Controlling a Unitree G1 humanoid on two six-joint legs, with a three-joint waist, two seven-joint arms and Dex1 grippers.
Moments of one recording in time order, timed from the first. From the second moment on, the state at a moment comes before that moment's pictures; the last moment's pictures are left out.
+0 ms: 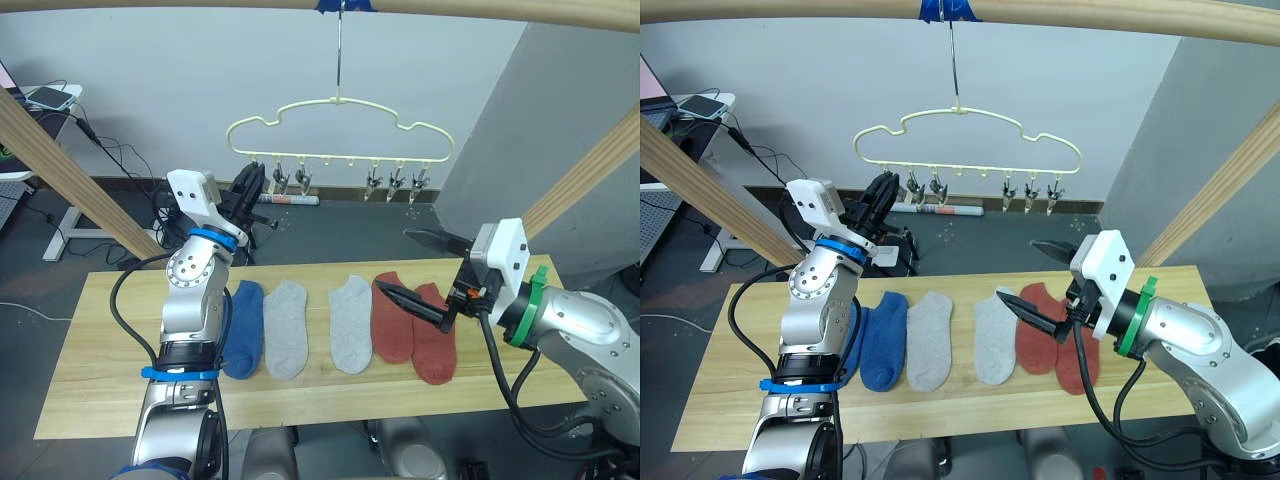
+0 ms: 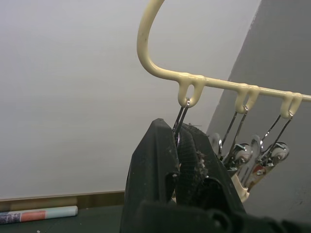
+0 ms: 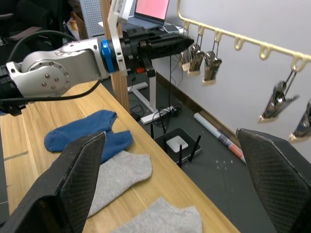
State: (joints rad) left arm -0.53 0.28 0.16 0.16 -0.27 -0.01 -0.39; right arm -0.16 -0.66 -0.05 -0.80 0.65 0.68 0.52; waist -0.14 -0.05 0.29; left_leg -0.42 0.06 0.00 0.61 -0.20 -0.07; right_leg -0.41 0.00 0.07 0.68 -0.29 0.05
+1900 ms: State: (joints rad) left arm -0.48 0.44 0.17 -0.17 -0.53 0.48 -0.55; right arm -0.46 -0.38 0.43 0.05 -0.37 -0.28 0.38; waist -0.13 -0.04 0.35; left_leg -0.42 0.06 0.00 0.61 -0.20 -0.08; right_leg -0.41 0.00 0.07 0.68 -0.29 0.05
